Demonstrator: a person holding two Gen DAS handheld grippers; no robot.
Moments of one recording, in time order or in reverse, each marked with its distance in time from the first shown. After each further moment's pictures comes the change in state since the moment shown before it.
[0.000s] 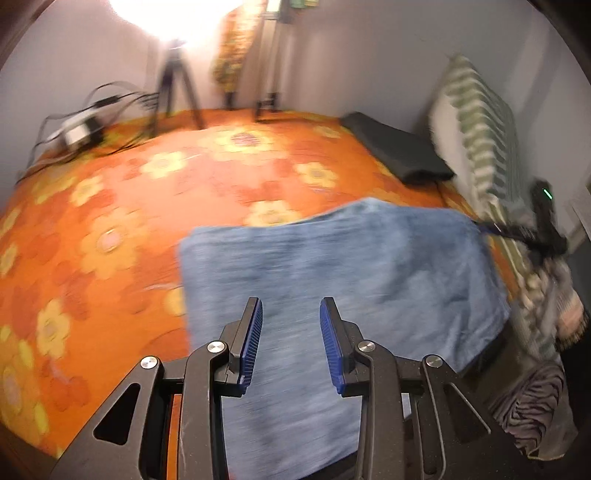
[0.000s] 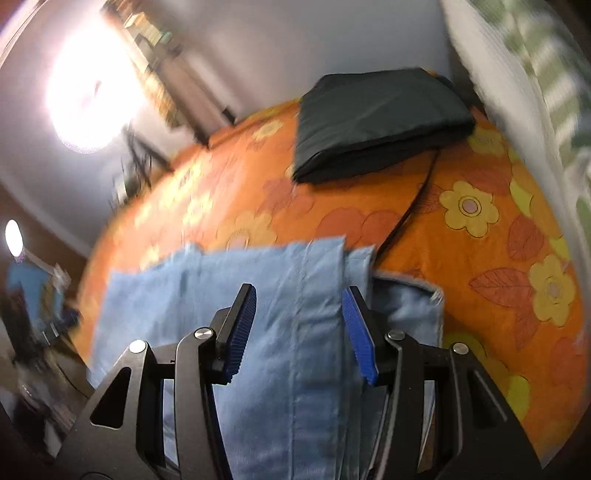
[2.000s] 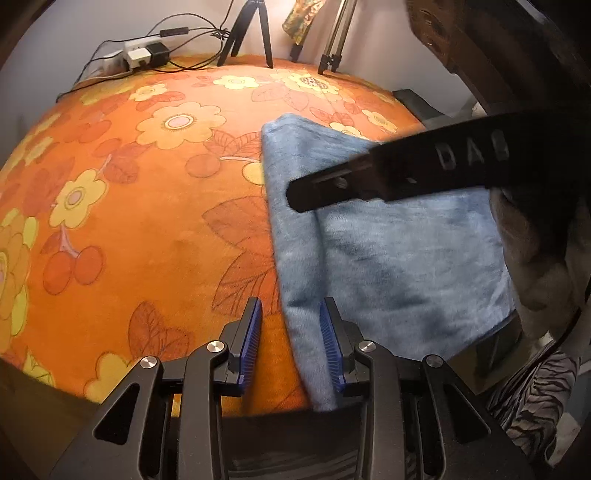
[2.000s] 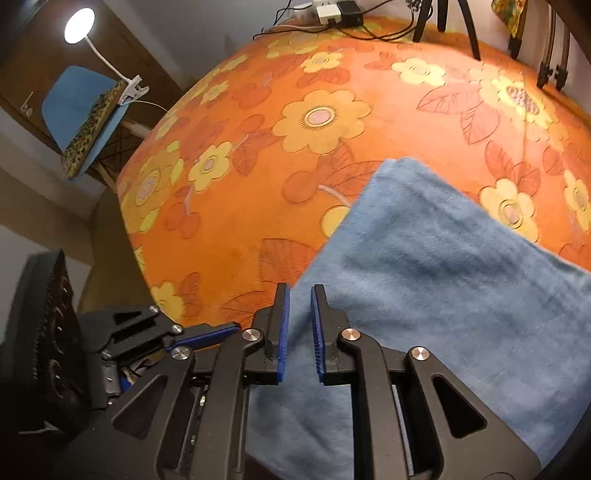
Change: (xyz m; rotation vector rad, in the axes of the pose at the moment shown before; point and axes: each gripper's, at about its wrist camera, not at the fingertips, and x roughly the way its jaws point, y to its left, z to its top) left arm 0.007 0.049 -0.097 -0.117 0.057 0.043; right arm 0.165 0.384 -0.073 -0.522 0.452 0.232
